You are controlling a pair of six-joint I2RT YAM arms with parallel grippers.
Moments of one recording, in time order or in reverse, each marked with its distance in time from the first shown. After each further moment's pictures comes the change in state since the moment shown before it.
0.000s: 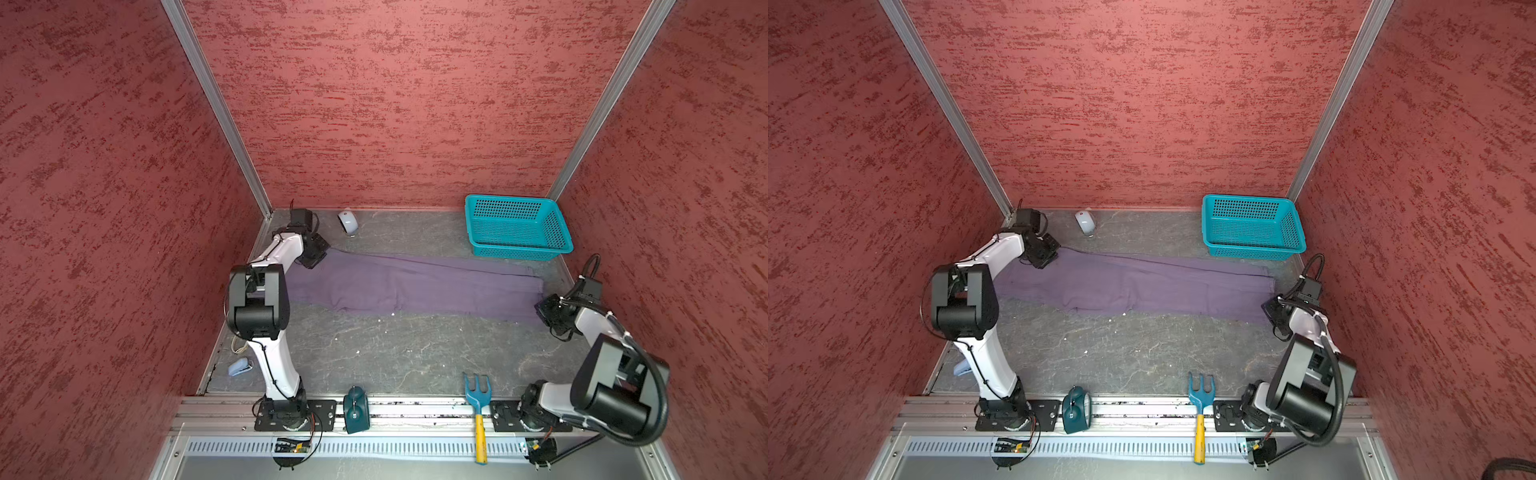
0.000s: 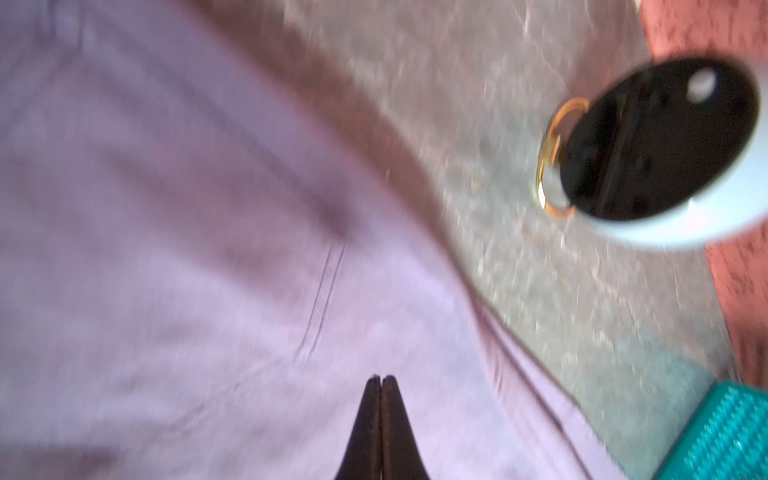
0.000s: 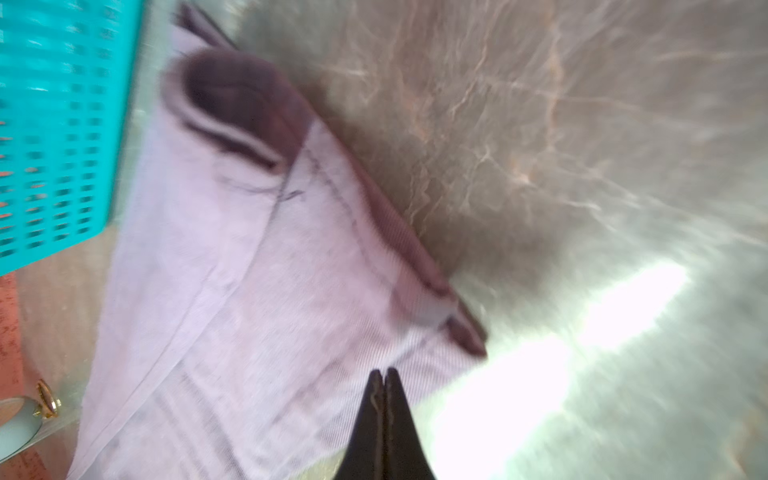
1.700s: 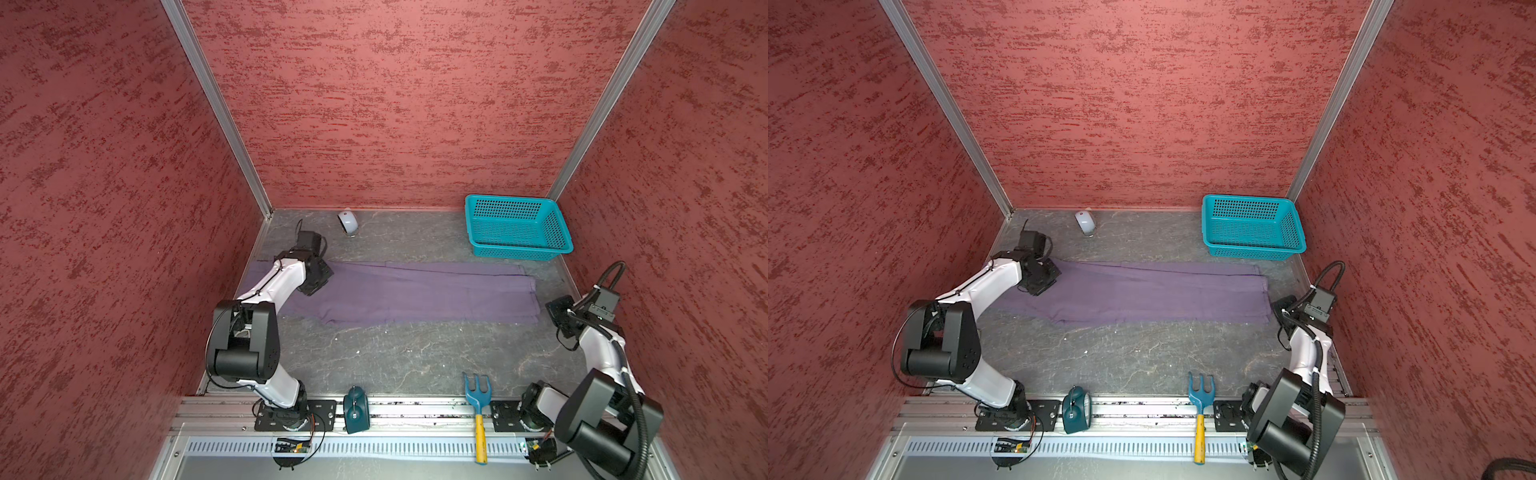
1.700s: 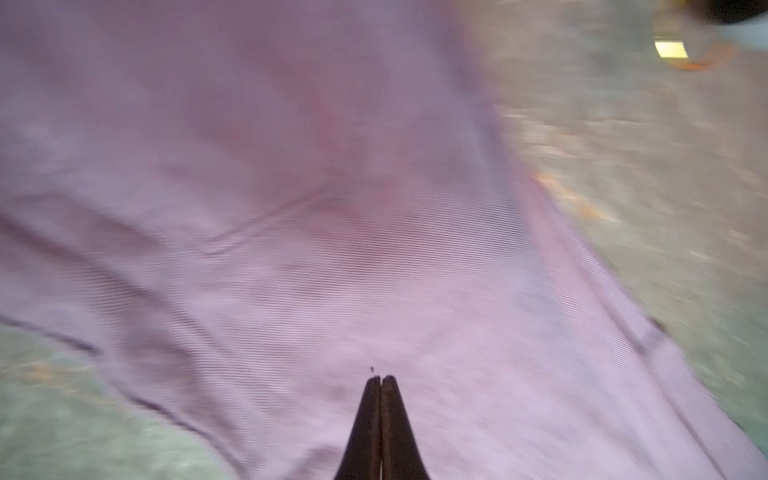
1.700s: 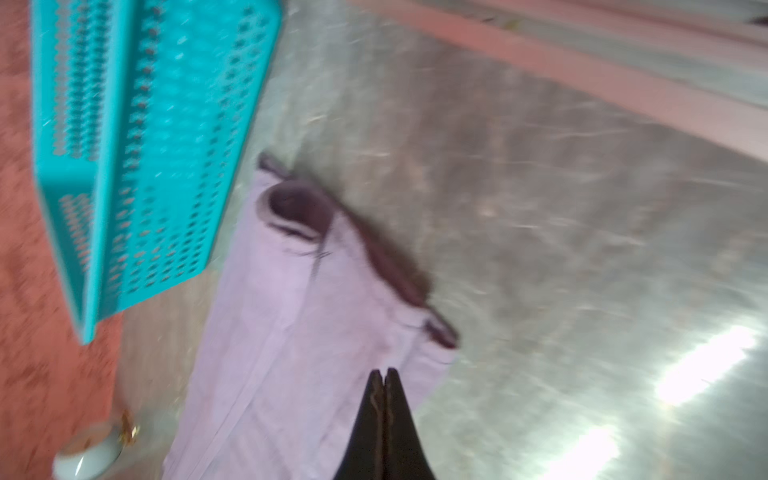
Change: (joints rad) left arm -0.138 -0.268 -0.233 -0.063 -0.166 0.000; right arm -0.048 -0.148 -0.068 0.095 -0.076 0.075
